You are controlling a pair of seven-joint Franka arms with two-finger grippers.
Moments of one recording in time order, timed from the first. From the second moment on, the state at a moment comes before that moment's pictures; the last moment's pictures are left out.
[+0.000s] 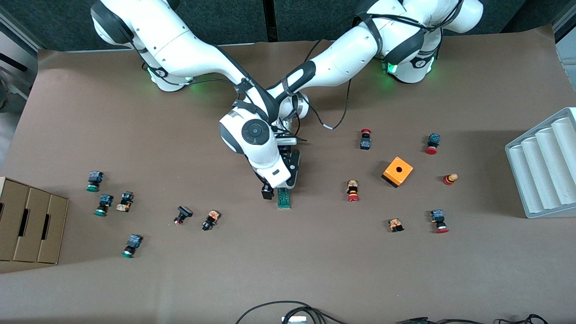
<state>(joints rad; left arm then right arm) -0.75 1.01 -0.40 -1.64 2.03 1.90 -2.48 0.62 0.65 0.10 -1.63 -0.10 2.37 -0.60</state>
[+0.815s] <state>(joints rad) -0.75 1.01 -0.40 -1.64 2.03 1.90 -2.48 0.65 0.69 0.07 -1.63 -0.10 2.43 -0.59</state>
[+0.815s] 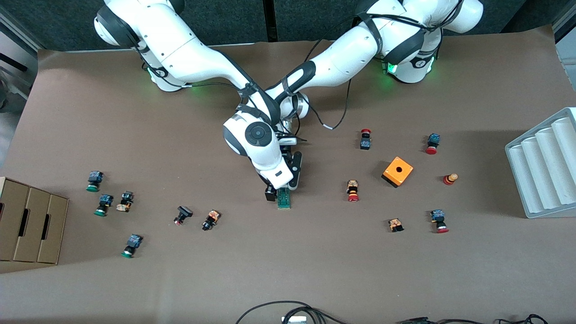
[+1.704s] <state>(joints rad) -0.75 1.01 -0.40 -1.64 2.03 1.90 -2.48 0.67 0.72 0.05 -1.63 -0.10 2.47 -0.58</state>
